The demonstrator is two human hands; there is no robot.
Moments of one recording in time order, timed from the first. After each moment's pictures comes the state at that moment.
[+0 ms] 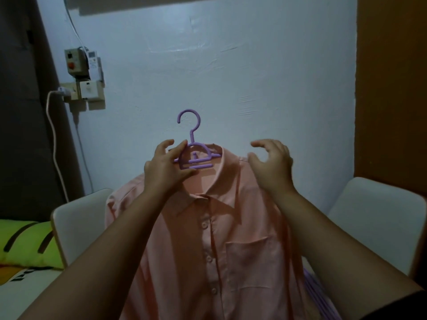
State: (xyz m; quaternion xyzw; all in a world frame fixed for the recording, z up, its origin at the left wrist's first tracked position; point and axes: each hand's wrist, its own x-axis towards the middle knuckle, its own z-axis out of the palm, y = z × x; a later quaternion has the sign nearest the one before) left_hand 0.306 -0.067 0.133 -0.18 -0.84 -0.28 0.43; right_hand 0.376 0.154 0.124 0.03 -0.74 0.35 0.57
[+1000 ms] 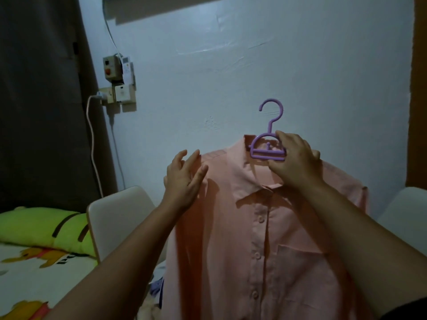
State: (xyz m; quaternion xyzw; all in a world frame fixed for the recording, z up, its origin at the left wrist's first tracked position) left_hand 0.296 -0.074 0.108 -0.16 -0.84 -0.33 0.41; right_hand 0.334 0.180 0.142 0.03 -0.84 0.20 0.50
